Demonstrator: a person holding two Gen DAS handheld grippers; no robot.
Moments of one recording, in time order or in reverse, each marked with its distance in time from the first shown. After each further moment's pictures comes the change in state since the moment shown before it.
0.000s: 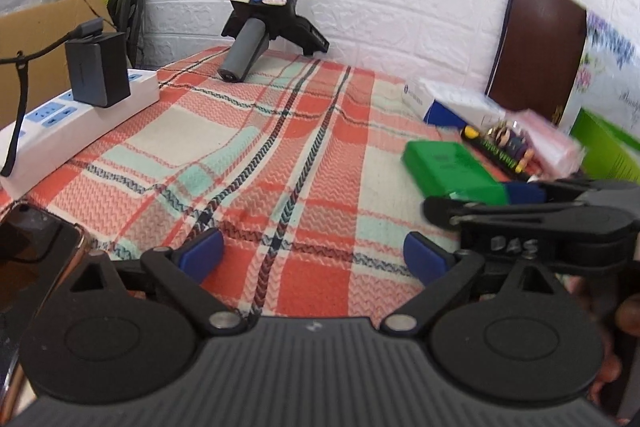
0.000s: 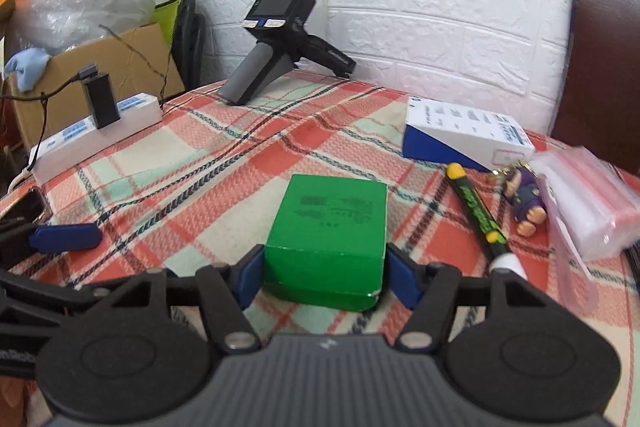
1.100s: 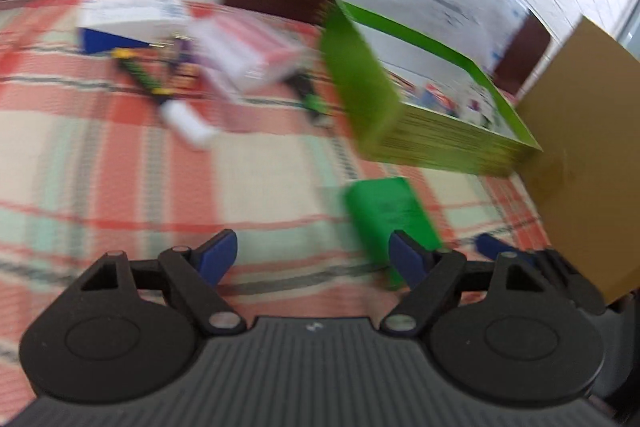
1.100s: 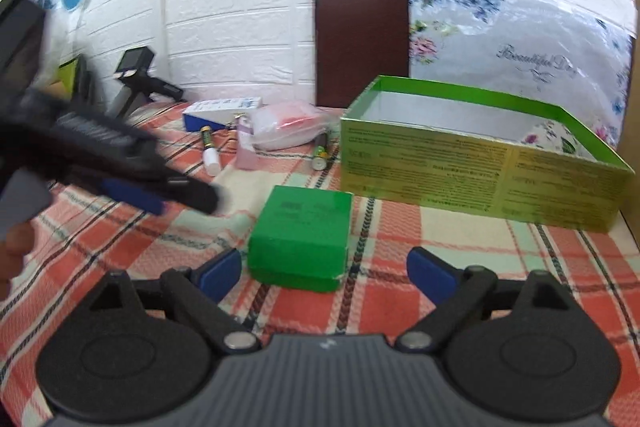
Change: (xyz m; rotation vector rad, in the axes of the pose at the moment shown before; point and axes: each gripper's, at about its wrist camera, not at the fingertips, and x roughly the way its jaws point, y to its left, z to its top) left arm 0.001 -0.192 0.014 0.098 0.320 -0.564; right arm -0.191 -0.121 -0.122 0.155 -0.109 -0.293
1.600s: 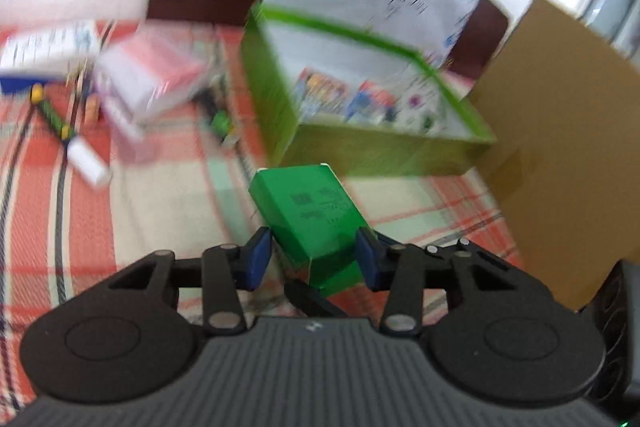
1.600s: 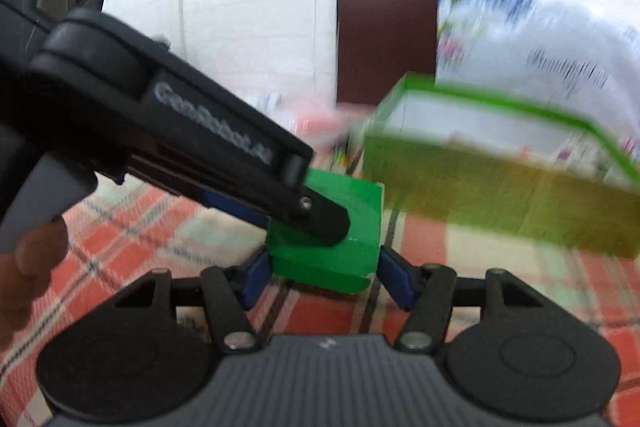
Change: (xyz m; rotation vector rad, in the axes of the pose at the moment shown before) left arm 0.002 -0.049 0.013 0.102 -0.034 -0.080; right arm 0.013 -0.001 0.011 -0.034 -0.048 0.032
